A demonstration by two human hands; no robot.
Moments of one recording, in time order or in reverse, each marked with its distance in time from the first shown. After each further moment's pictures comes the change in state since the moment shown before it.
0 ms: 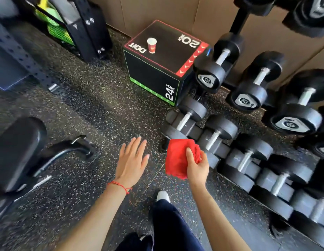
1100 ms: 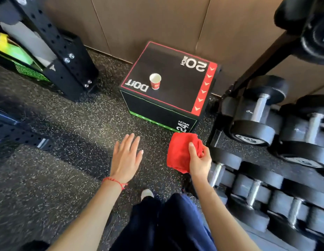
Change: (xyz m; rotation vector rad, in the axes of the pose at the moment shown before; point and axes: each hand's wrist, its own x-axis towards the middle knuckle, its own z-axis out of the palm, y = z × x) left_hand 0.414 -0.236 -0.102 0.035 -0.062 0.143; right_hand 0.228 -0.212 0.324 0.066 0.204 0.093
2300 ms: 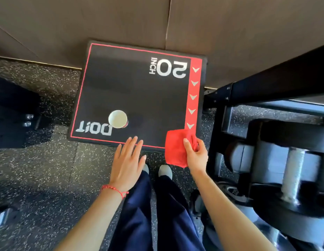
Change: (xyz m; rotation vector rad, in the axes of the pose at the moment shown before) left_hand 0.406 0.007 0.078 0.011 -0.270 0.274; right_hand 0.351 -0.053 0.157 -0.008 0.095 0.200
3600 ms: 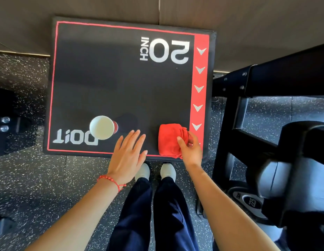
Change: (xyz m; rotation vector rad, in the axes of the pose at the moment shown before) left_hand 0.102 -0.035 0.059 0.072 -0.105 0.130; right_hand 0.096 0.048 0.067 -0.123 -0.084 0.098
